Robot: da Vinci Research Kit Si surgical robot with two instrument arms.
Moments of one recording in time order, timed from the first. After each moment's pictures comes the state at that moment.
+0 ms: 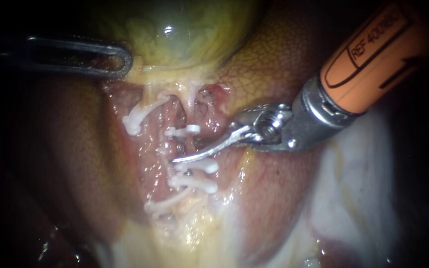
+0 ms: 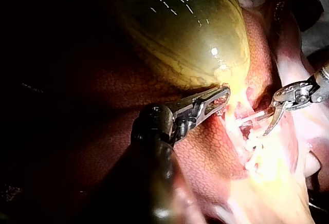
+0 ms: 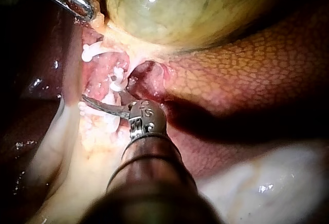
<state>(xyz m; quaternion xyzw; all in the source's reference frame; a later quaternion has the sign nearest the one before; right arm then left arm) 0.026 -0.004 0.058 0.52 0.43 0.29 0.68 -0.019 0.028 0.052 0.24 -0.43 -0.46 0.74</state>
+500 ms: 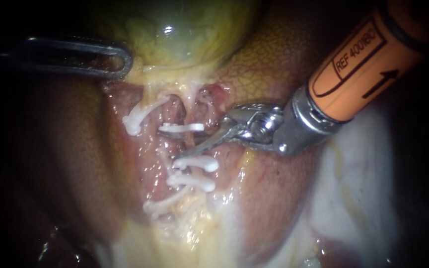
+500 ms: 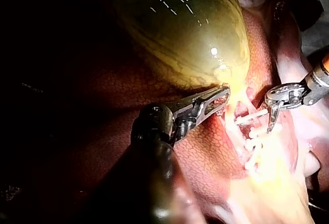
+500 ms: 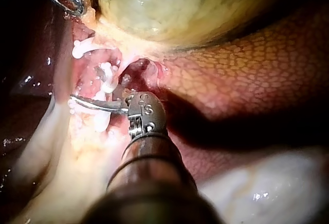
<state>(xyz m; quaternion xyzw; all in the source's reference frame) 0.027 -0.003 0.060 0.50 0.55 0.19 0.64 -0.019 0.028 0.052 0.24 -0.43 -0.46 0.74</state>
